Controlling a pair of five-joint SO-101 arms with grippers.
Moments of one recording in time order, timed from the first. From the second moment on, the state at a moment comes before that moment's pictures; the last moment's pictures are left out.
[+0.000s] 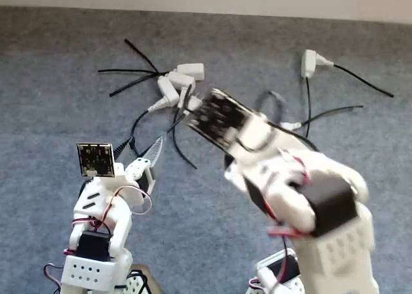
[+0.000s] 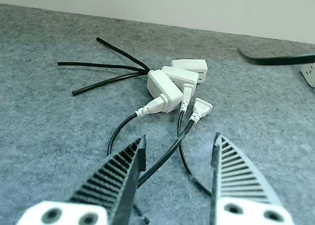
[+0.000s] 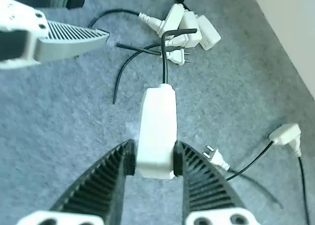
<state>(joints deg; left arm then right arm) 3.2 -101.6 96.2 34.2 12.3 -32.2 -46.9 5.4 94.5 30.7</state>
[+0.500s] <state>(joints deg) 3.2 -101.6 96.2 34.2 12.3 -32.2 -69.2 32.7 96.7 16.5</state>
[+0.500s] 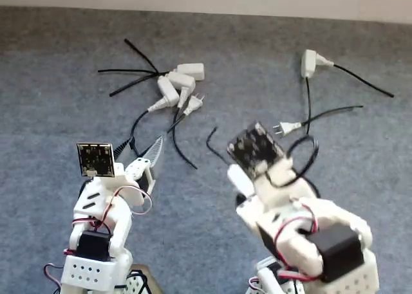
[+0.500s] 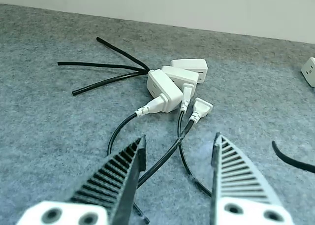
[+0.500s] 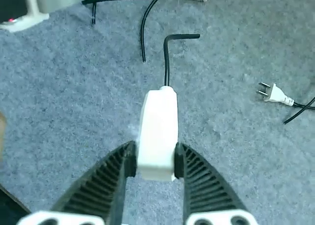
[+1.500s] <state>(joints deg) 3.2 -101.6 96.2 34.2 12.3 -21.3 -63.6 82.1 56.7 22.8</state>
